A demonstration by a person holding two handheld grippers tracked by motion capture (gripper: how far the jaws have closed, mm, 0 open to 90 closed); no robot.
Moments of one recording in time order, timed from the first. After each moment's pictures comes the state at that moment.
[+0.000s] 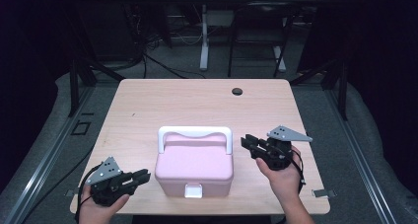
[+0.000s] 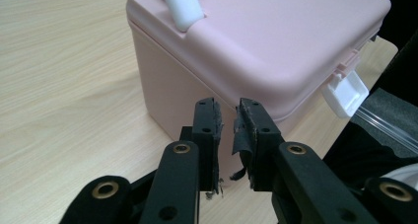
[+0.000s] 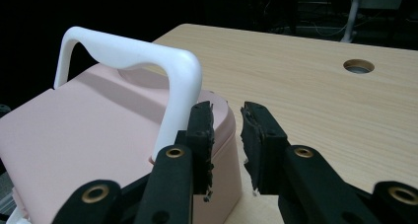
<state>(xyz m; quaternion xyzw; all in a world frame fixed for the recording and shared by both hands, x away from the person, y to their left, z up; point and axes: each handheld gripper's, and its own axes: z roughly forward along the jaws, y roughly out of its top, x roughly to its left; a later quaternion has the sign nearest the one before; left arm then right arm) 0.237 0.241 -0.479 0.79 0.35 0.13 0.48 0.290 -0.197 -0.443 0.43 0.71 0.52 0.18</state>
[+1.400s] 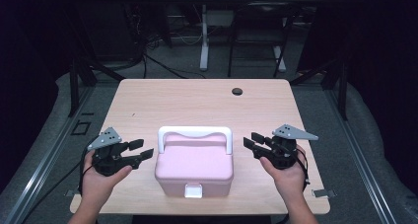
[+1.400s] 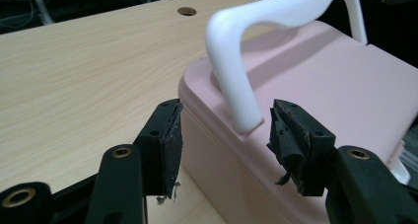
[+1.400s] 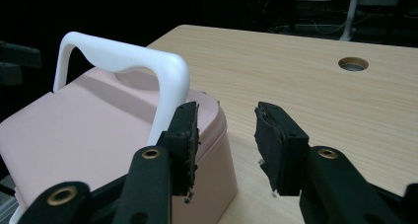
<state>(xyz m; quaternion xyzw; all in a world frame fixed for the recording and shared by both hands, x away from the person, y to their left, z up) 0.293 0.236 -0.438 0.78 0.37 0.15 0.48 0.291 -0.208 -0.440 0.44 0.71 0.52 0.18</state>
